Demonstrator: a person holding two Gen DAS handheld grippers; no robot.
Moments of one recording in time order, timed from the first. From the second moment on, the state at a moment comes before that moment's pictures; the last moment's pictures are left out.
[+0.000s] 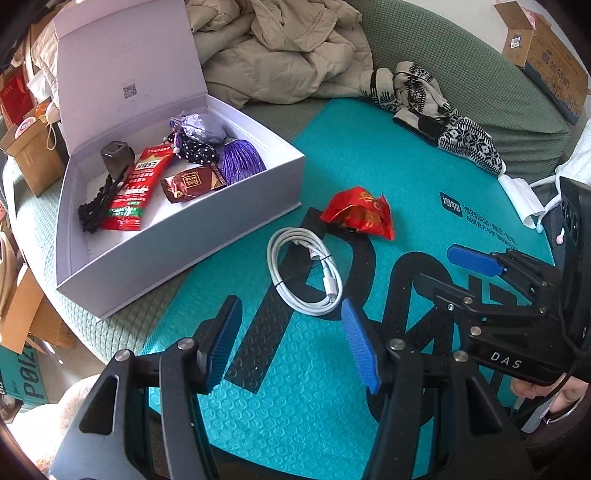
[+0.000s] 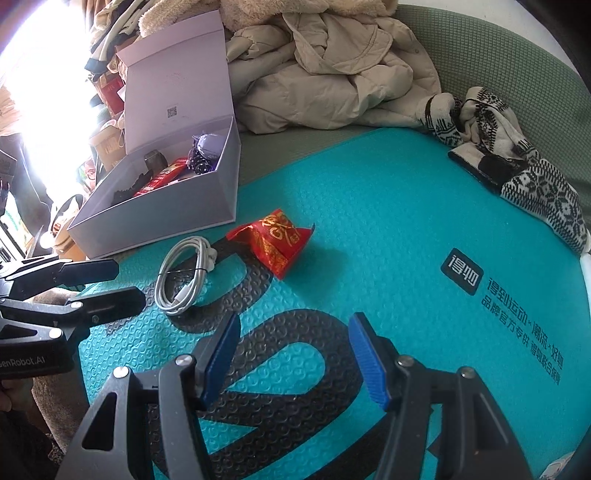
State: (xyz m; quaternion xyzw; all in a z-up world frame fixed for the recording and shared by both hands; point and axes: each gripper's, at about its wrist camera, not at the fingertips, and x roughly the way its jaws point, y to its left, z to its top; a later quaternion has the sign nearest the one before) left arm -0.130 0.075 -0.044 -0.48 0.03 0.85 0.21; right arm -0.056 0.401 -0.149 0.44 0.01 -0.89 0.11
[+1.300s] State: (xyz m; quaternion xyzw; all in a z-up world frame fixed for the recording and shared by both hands) left arm -0.184 0.089 -0.088 -0.47 0.00 0.85 0.26; right arm -0.119 0.380 -0.162 0.44 0.01 -0.88 0.15
